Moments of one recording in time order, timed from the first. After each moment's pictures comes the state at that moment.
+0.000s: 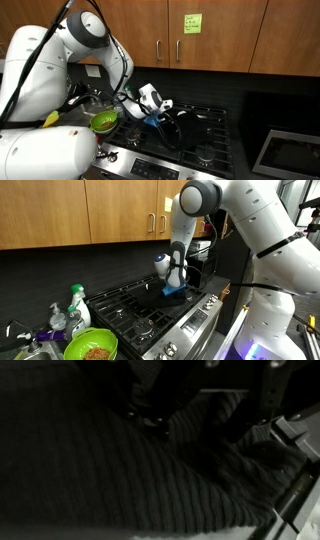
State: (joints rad) arm 0.51 0.69 -0.67 -2.29 -0.49 2.88 0.98
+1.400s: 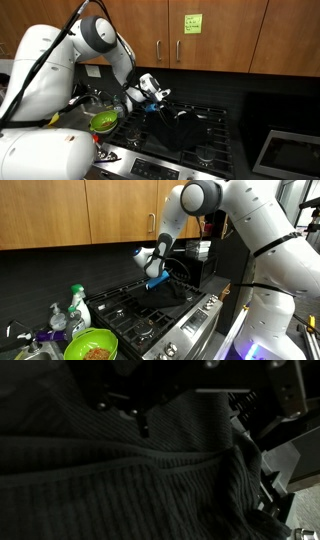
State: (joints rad) arm 0.38 0.68 -0.45 -1.95 -0.55 2.37 1.00
